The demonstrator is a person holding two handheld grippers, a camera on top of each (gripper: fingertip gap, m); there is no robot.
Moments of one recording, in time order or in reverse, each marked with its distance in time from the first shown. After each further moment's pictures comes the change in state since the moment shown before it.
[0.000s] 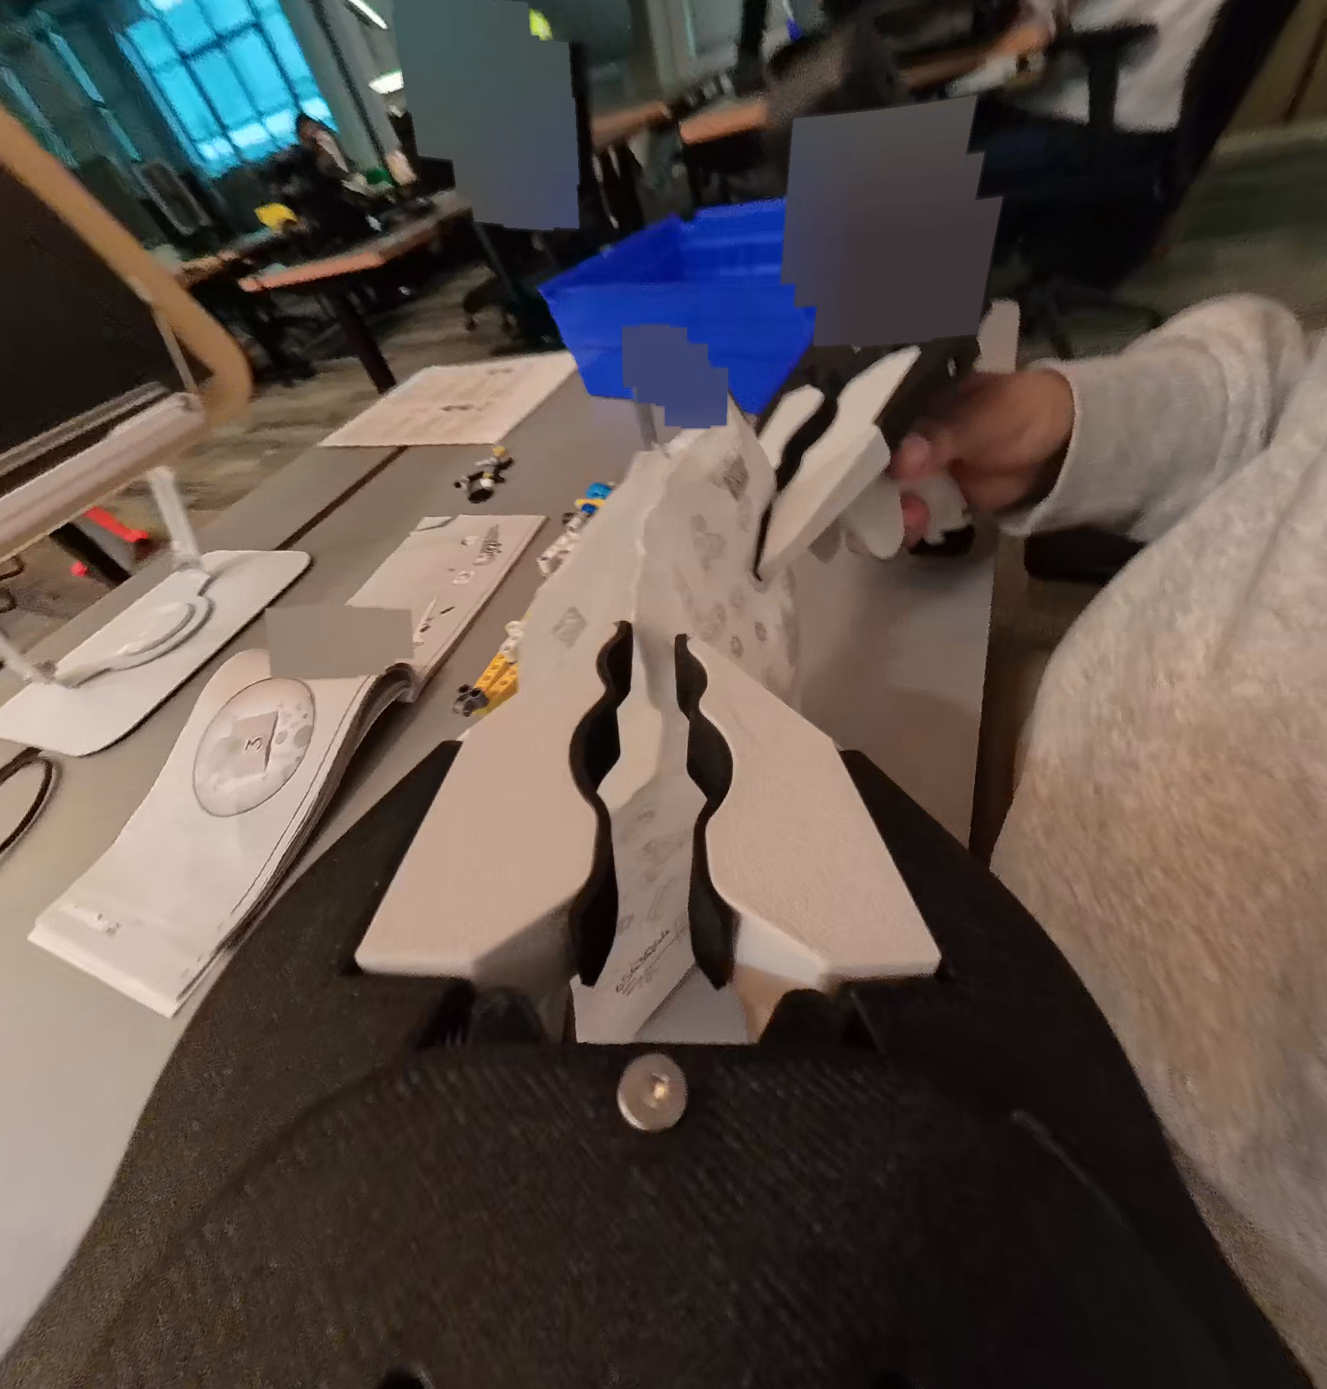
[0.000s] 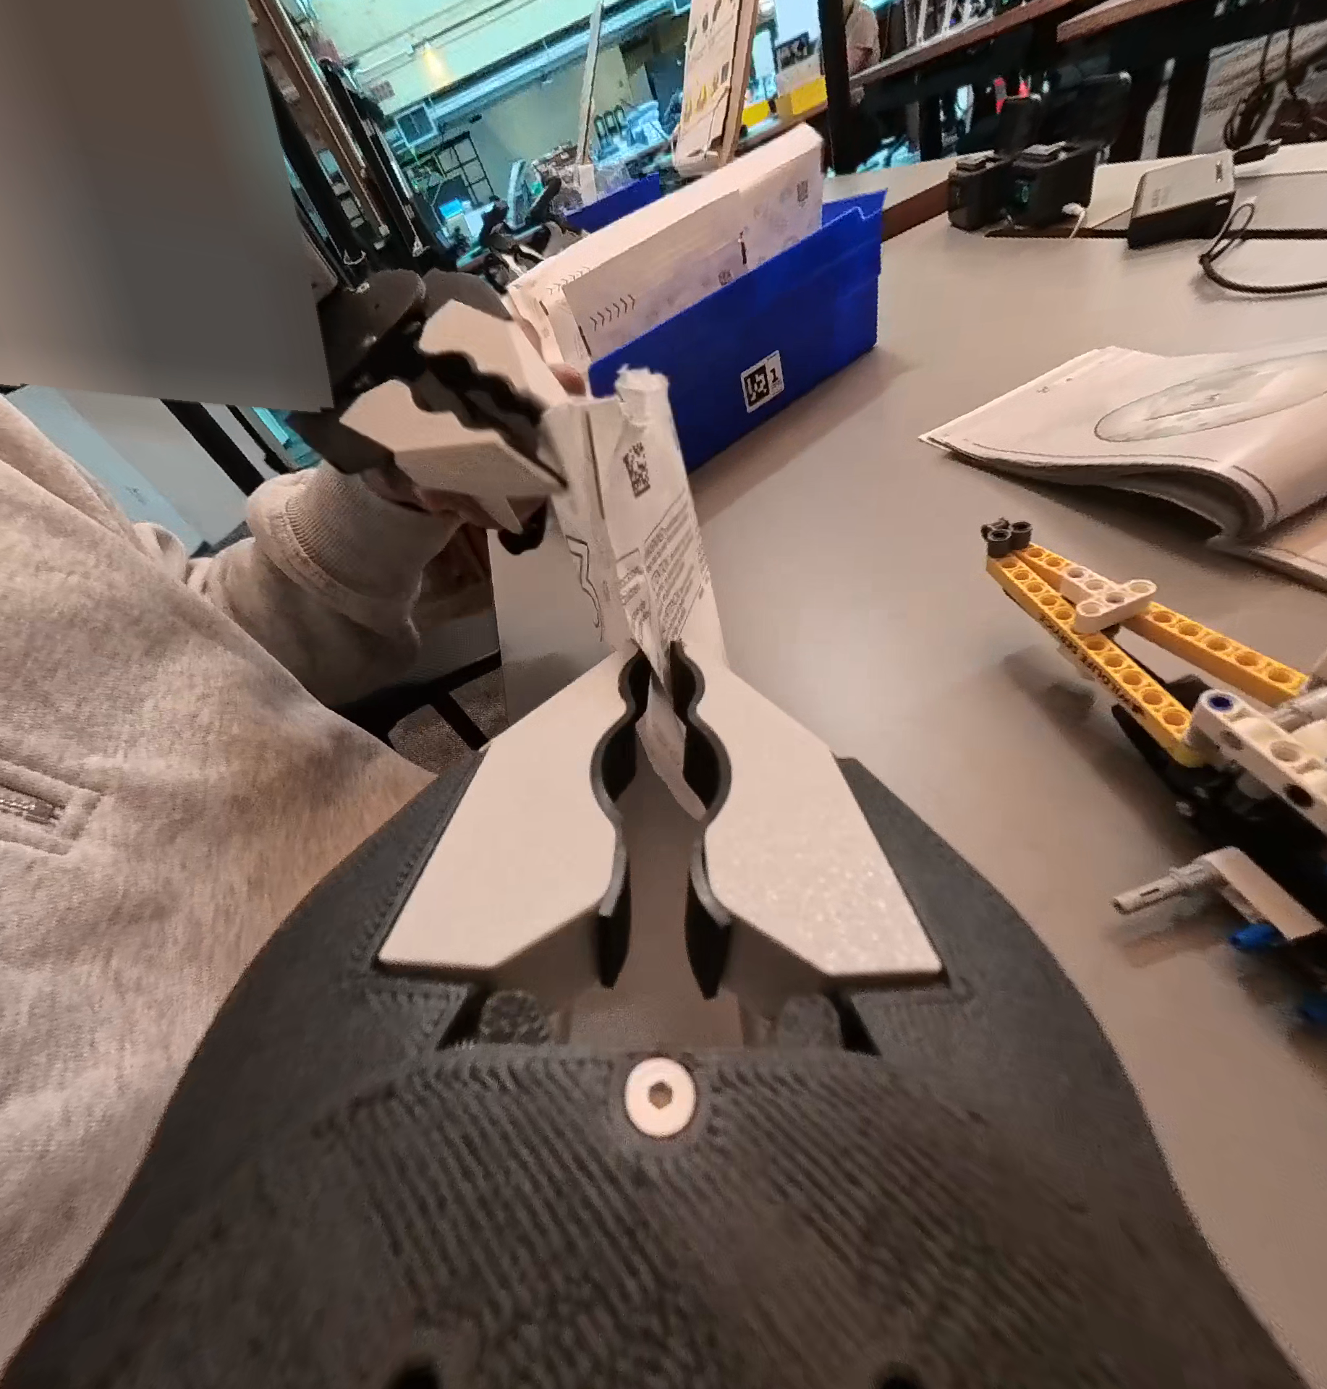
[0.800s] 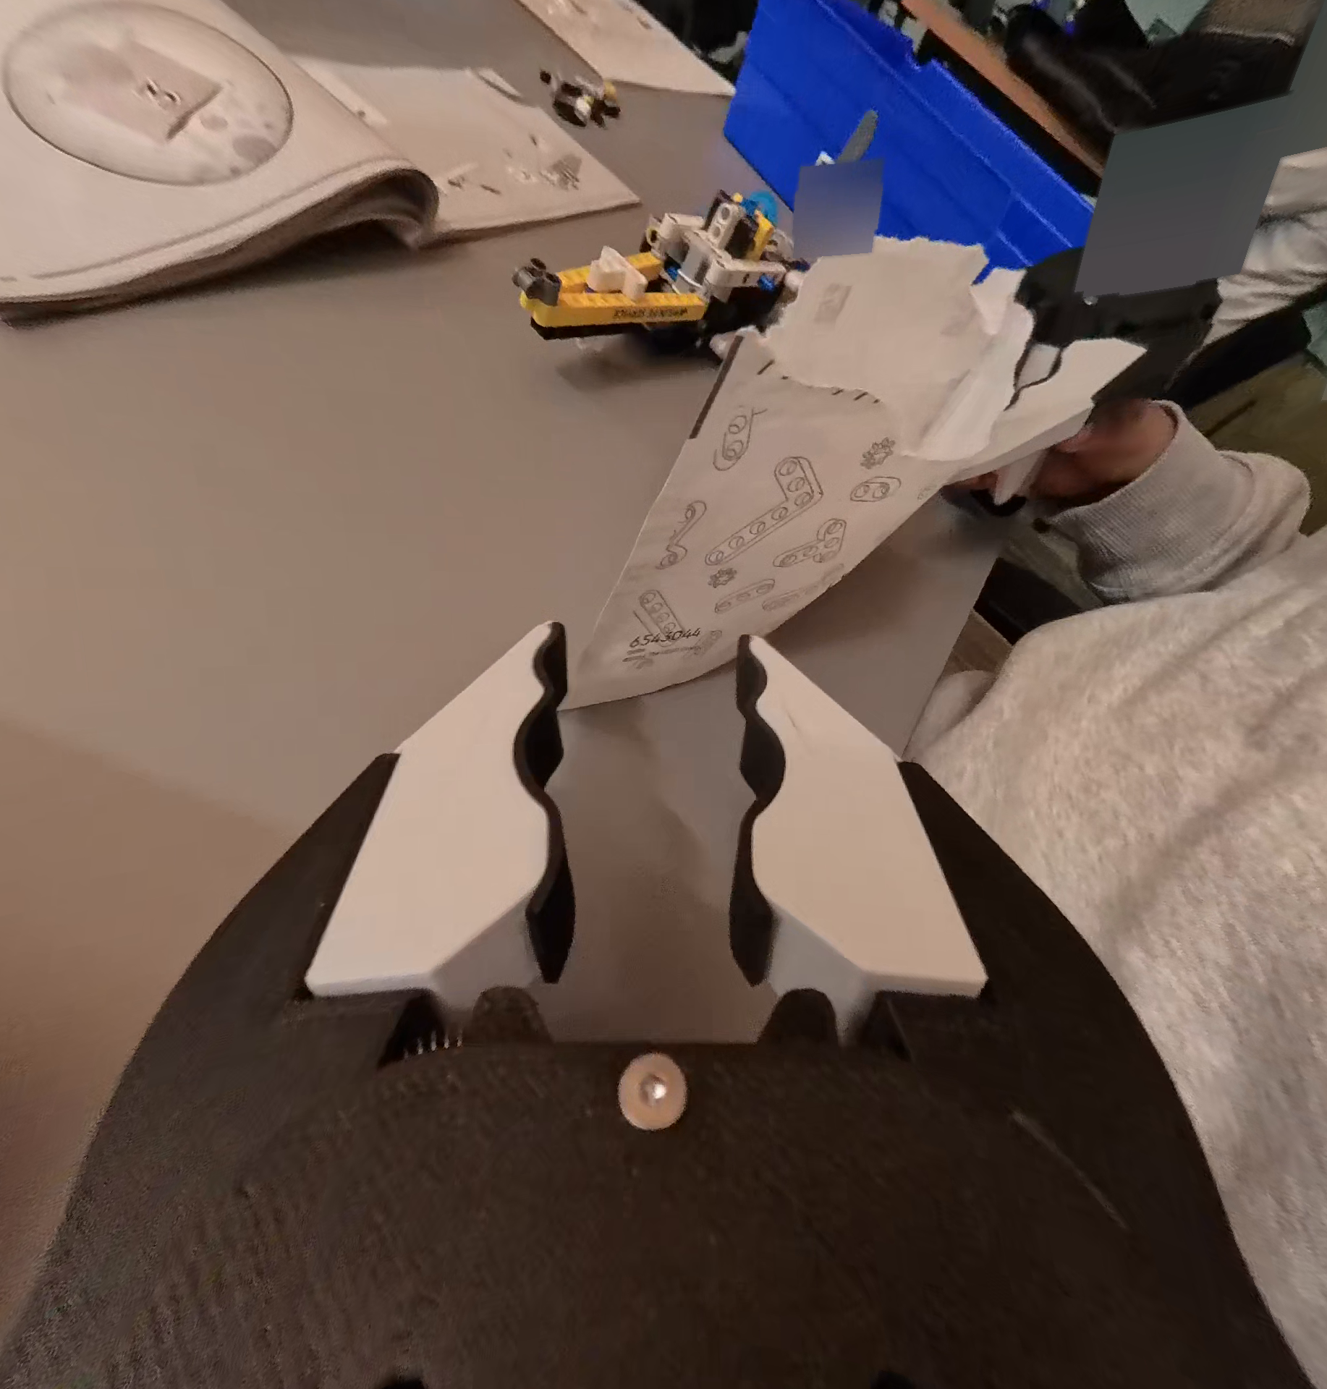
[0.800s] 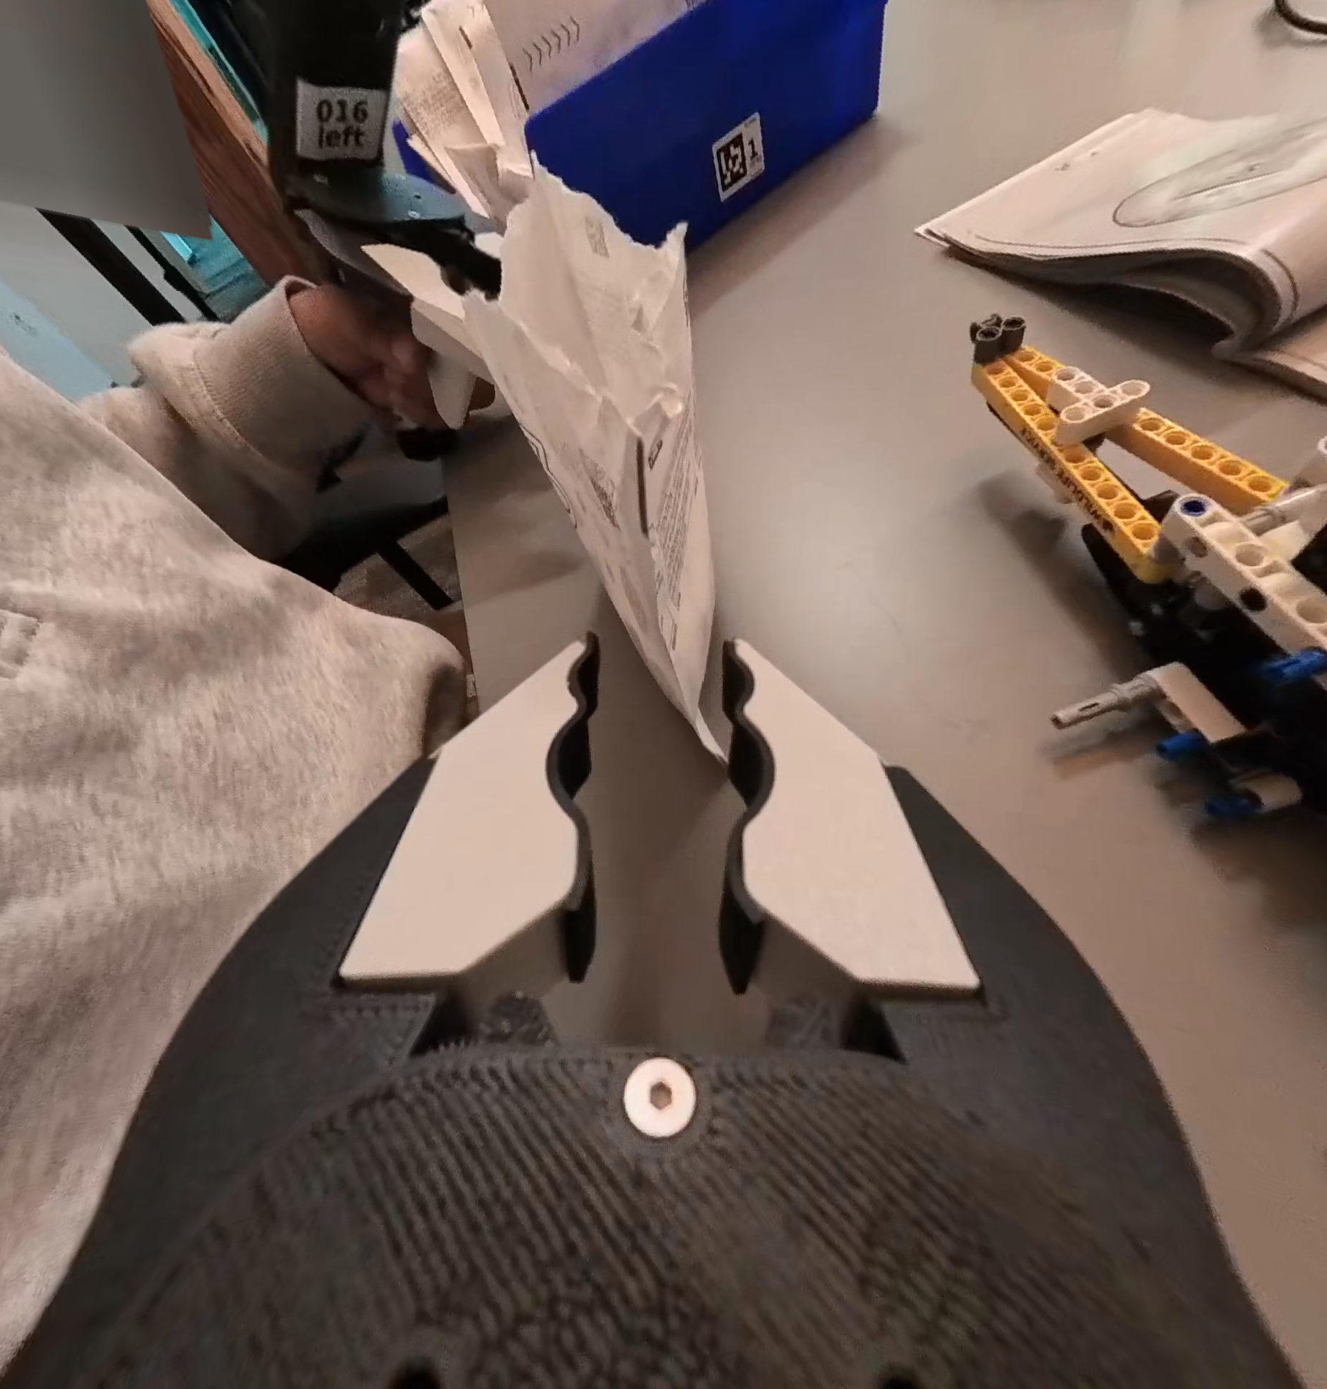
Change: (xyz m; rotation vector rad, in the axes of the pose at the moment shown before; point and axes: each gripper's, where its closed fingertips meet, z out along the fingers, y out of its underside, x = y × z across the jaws) left arm -0.013 0.099 -0.034 -0.177 -0.017 -0.681; right arm 0.014 0.044 -0.021 -0.225 0.038 -0.018
